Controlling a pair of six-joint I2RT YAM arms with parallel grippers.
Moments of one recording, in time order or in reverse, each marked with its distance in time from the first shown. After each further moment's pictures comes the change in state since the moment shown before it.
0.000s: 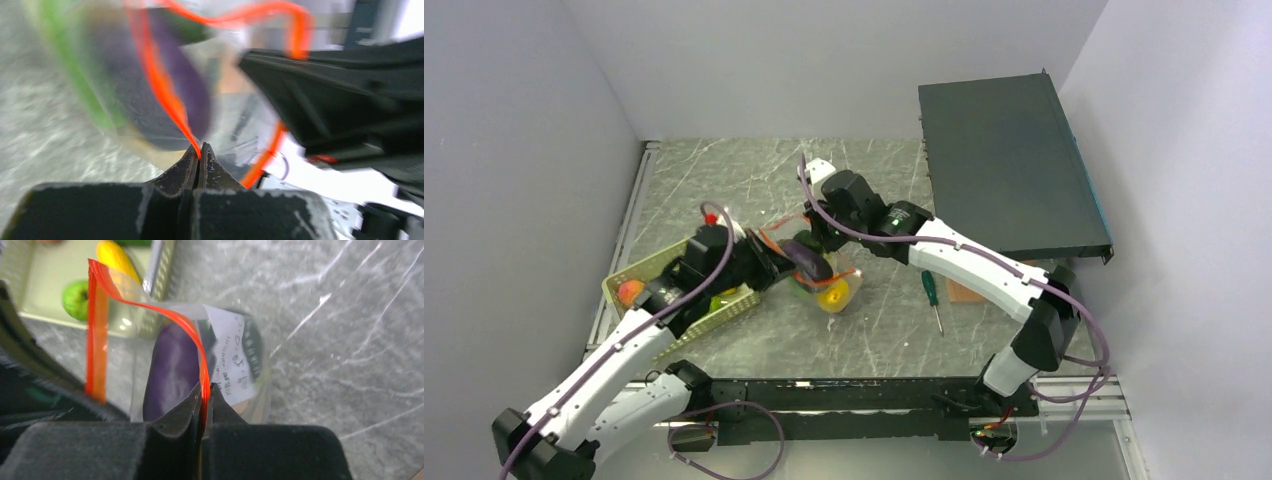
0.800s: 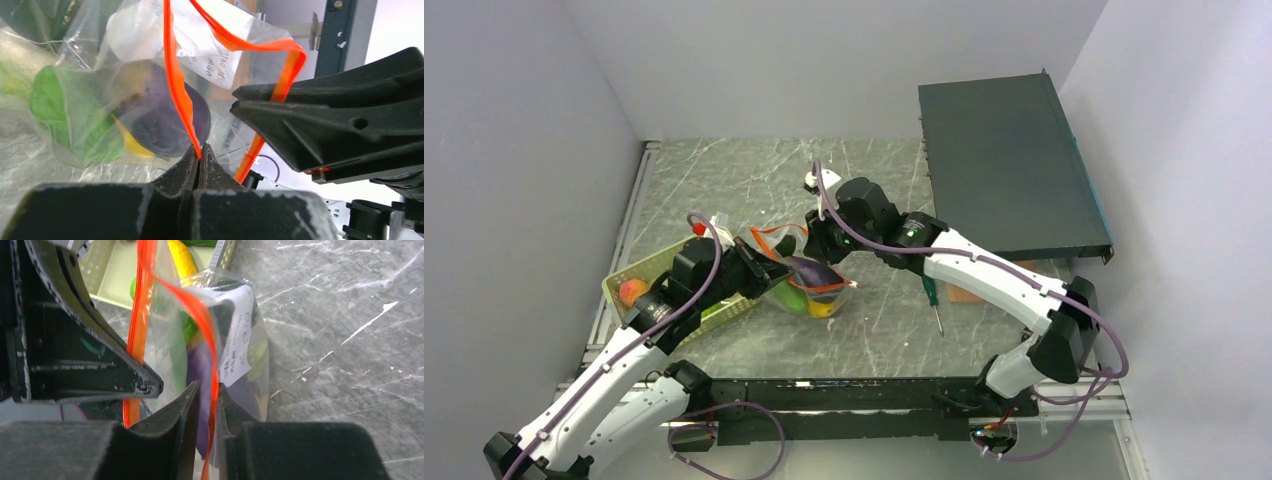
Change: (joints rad) left arm 0.000 -0.103 0.024 -0.023 -0.038 -0.005; right arm 0.002 -0.093 -0.073 0.092 -0.181 0.058
